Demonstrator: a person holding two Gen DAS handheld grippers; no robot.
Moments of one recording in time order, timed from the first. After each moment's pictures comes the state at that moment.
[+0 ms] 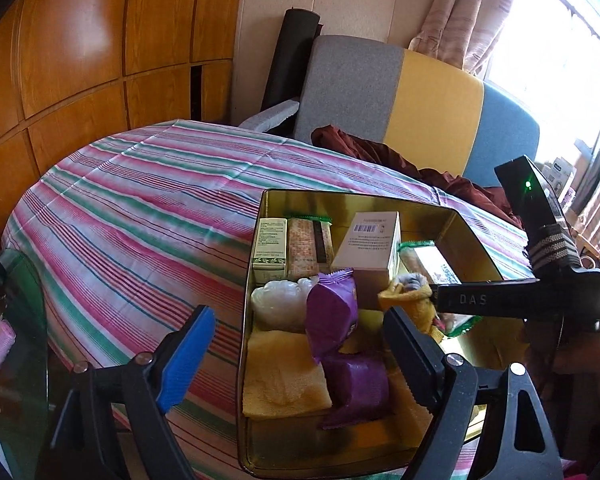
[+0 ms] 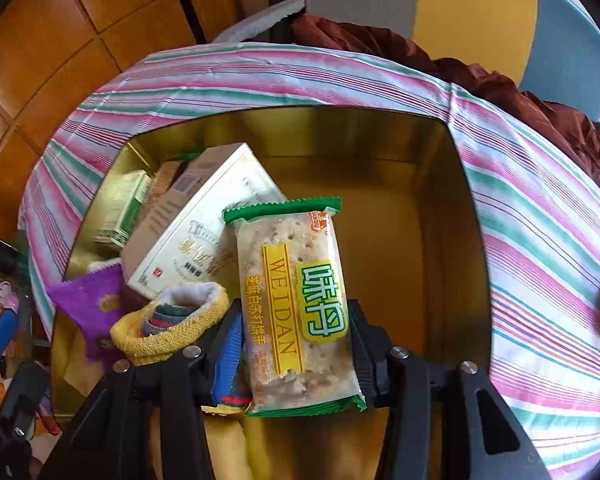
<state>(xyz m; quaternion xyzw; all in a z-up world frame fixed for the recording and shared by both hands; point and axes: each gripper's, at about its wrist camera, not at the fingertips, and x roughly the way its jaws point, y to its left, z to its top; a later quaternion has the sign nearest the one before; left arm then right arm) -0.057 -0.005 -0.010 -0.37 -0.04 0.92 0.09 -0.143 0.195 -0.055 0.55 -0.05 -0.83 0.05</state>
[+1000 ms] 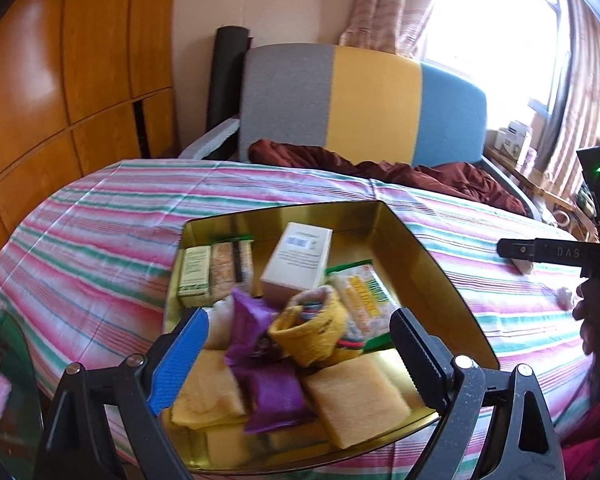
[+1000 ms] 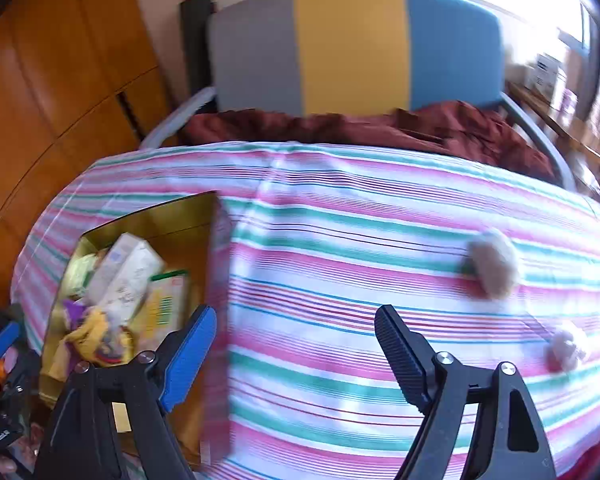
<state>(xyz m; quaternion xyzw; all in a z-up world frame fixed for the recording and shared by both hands) -0.035 0.065 0.018 -0.34 0.03 0.92 0.17 -0.046 0.356 0.003 0.44 -0.12 -0.89 -0.08</state>
